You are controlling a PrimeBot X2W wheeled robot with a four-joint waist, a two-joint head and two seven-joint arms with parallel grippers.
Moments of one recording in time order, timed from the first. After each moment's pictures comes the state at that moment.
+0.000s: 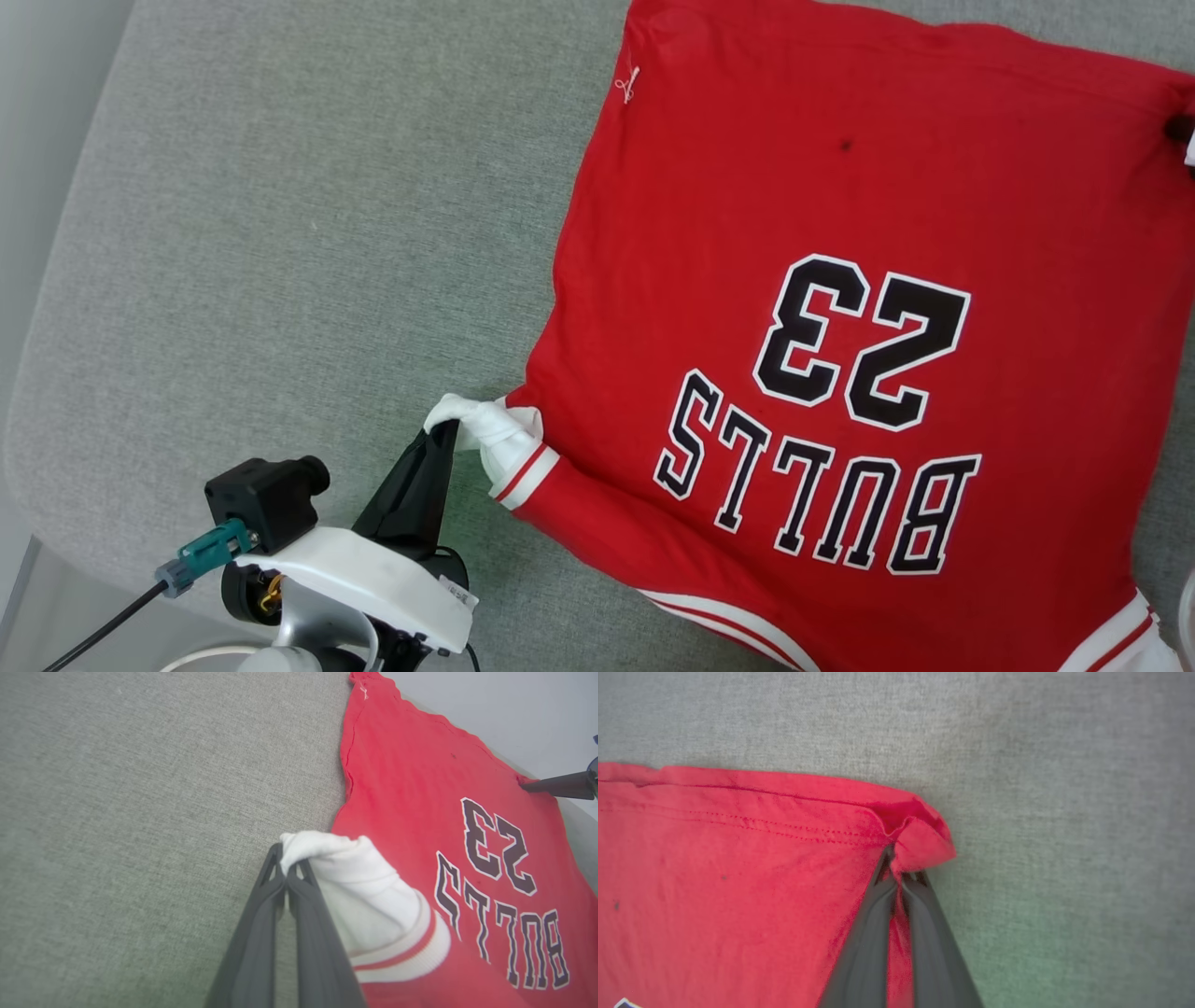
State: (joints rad) left arm -0.05 0.29 -0.33 -0.21 -0.72 0.11 0.04; right arm -1.04 -0.19 -0.38 0.60 0.02 0.13 1.05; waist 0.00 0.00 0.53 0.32
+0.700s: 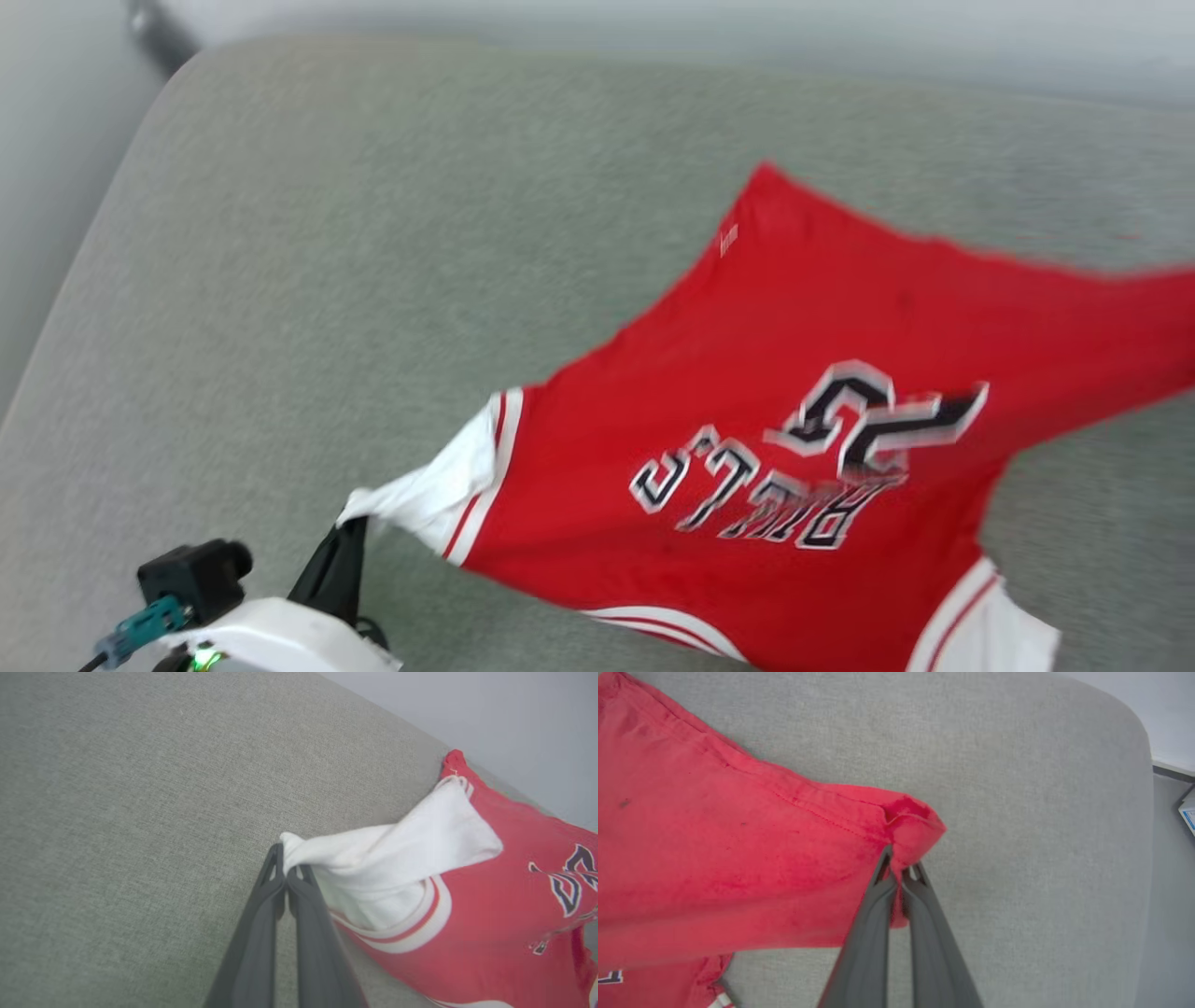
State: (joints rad) left arm 0.10 0.34 -0.24 -0.17 -0.75 0.21 0.05; right arm -0.54 -0.50 -0.16 0.11 0.32 0.13 1.12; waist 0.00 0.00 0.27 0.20
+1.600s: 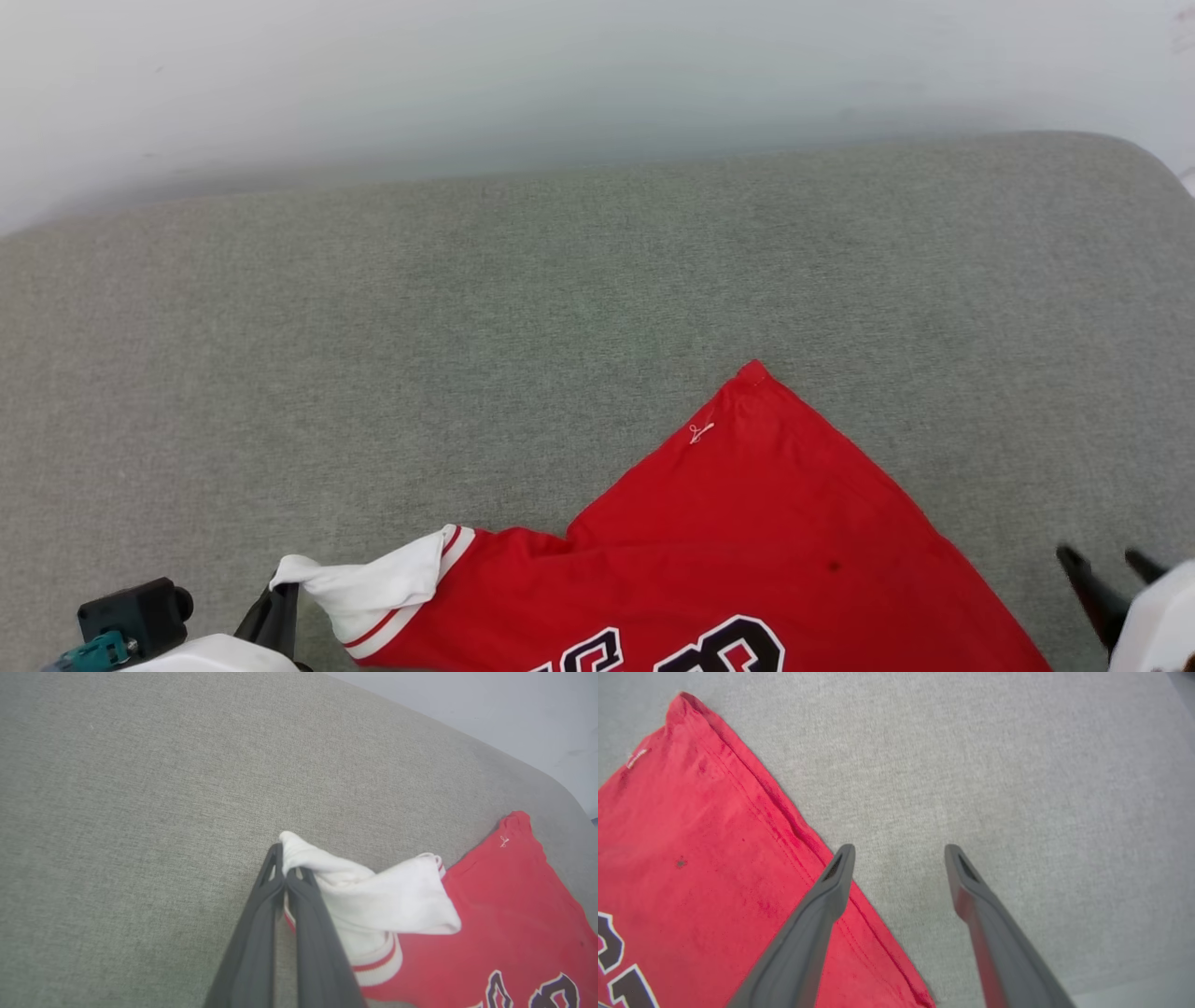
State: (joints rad) left arm 0.22 0.43 -0.18 -0.23 -0.77 0.32 0.15; right arm 0.11 -0.25 -0.22 -0.06 0.39 0.13 0.65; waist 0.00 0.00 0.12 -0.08
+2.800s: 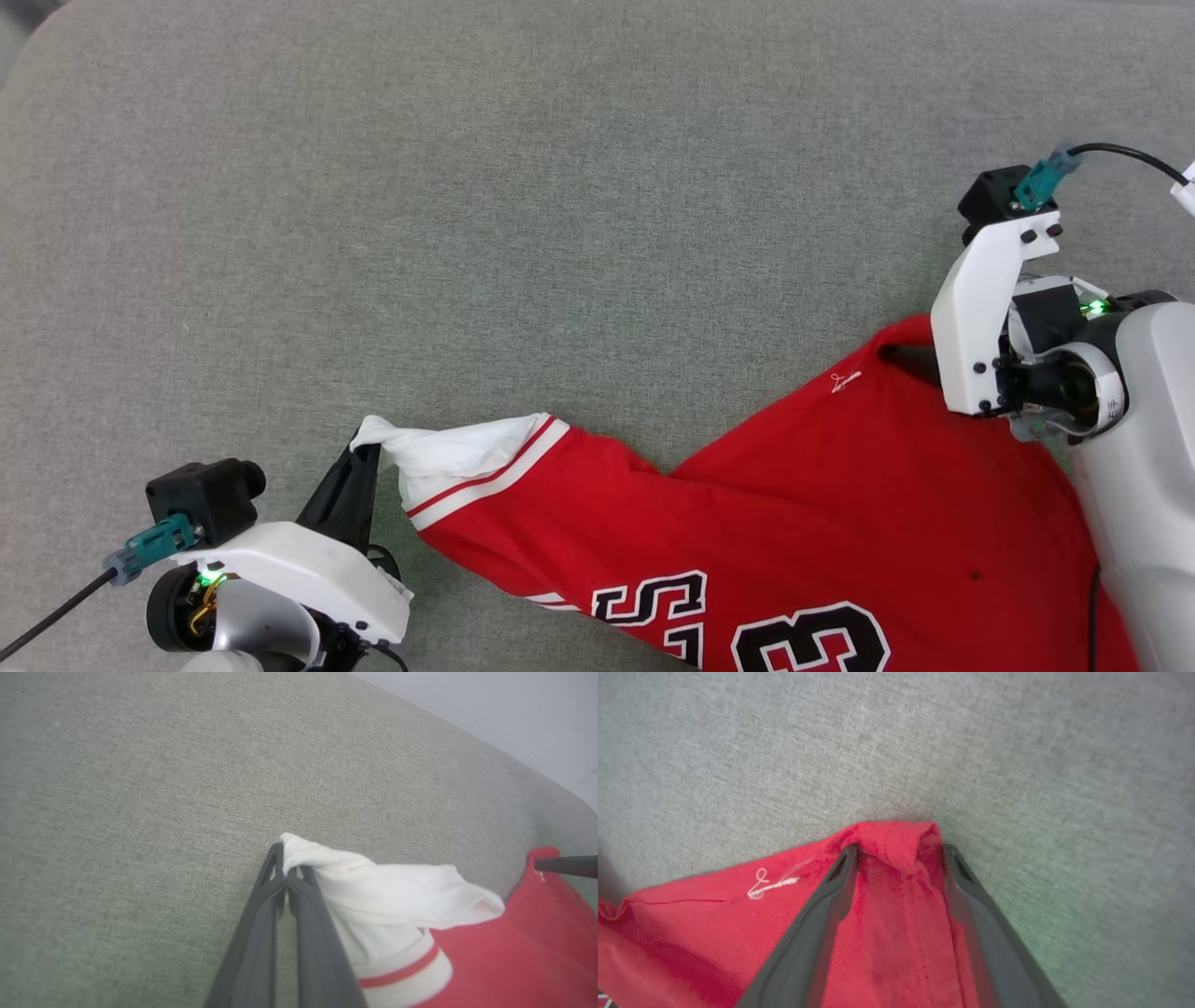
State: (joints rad) left arm -0.03 0.38 -0.28 -0.19 -0.74 0.23 0.11; right arm -0.66 -0.24 0.18 0.39 0.45 0.13 1.08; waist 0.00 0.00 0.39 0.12
